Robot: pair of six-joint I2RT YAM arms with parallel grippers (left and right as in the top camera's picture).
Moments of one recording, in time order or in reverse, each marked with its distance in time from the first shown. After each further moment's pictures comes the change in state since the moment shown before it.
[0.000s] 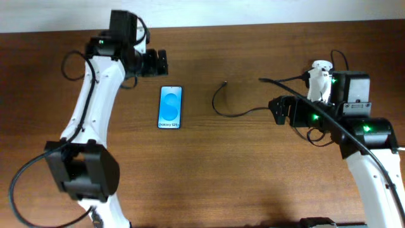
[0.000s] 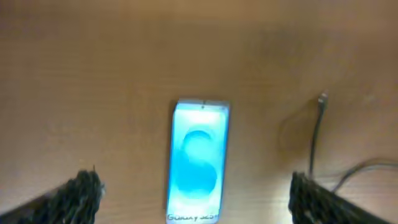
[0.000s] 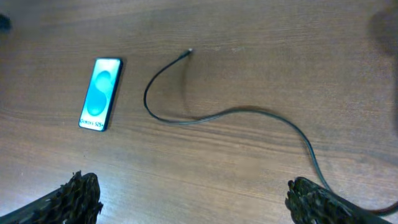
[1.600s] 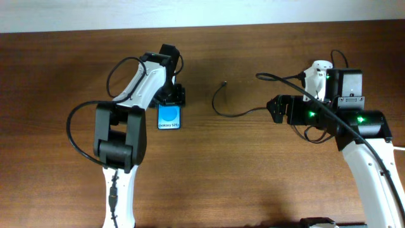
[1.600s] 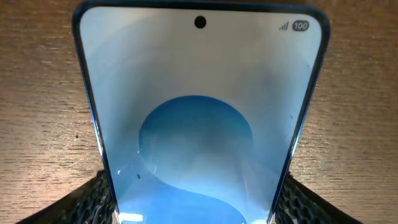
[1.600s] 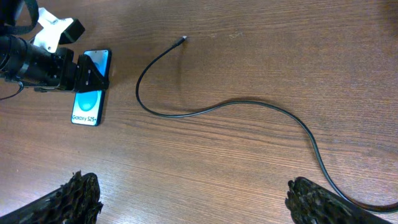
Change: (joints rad) left arm -0.138 0.349 -0.045 -0.037 -0.129 -0.086; right arm 0.000 0.054 0.000 -0.002 0.000 0.000
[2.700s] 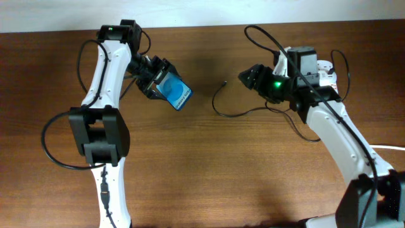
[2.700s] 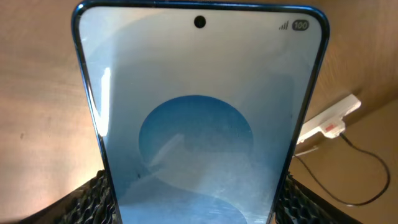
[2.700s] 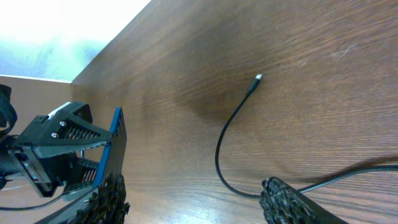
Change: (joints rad) left arm 0.190 0.039 0.381 -0.402 0.651 -0.490; right arm 0.137 0.344 0.016 0.508 -0.138 0.585
